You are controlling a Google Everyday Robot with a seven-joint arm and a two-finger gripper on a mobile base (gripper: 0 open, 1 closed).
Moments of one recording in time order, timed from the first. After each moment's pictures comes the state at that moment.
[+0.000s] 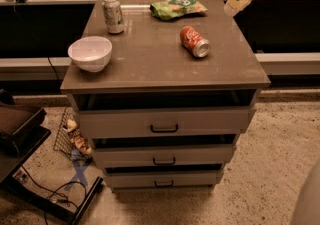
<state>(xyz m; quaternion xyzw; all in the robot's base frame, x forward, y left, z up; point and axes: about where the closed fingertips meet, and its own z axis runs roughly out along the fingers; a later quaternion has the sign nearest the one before) 0.627 -0.215 1.037 -0.39 0.88 0.01 0.26</state>
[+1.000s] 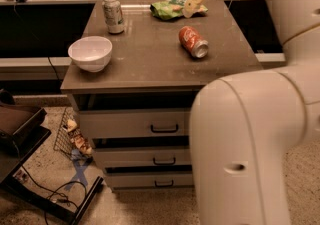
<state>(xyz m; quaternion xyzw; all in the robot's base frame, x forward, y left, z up) 0.734 -0.165 0.978 -0.31 0.93 -0.03 0.21</state>
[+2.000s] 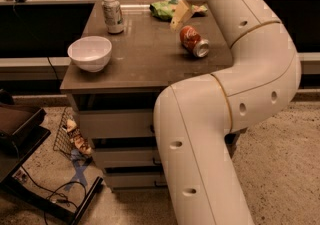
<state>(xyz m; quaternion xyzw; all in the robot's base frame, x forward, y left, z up) 0.780 -0.147 0.902 -0.20 0.96 -0.11 0.14</state>
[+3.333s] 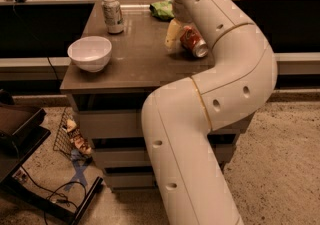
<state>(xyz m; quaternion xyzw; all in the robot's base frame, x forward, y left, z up) 0.779 -0.131 0.843 -0.25 0.96 -0.12 0.06</state>
